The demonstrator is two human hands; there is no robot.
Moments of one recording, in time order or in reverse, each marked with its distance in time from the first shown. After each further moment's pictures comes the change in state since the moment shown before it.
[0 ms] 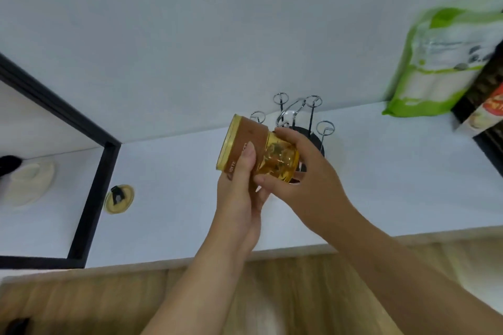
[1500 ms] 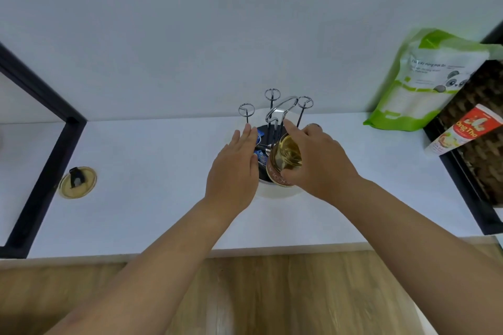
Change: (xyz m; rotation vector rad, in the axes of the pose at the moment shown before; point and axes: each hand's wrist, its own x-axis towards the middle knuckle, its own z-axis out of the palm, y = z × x) left_hand 0.076 -0.040 -0.024 1.407 -0.096 0.484; right_hand 0.058 0.036 -0.048 -1.006 -0.163 -0.078
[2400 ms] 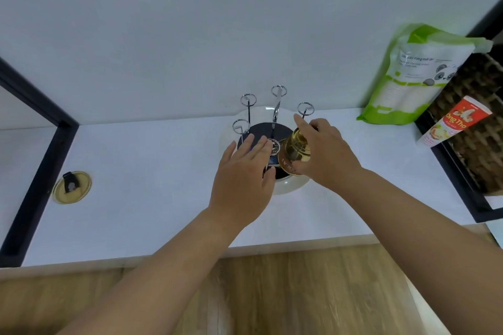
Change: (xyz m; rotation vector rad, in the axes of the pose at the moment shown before) left_hand -0.017 0.008 0.010 0.175 0.044 0.242; right_hand 0.006 0.024 0.007 -0.009 -0.014 0.154
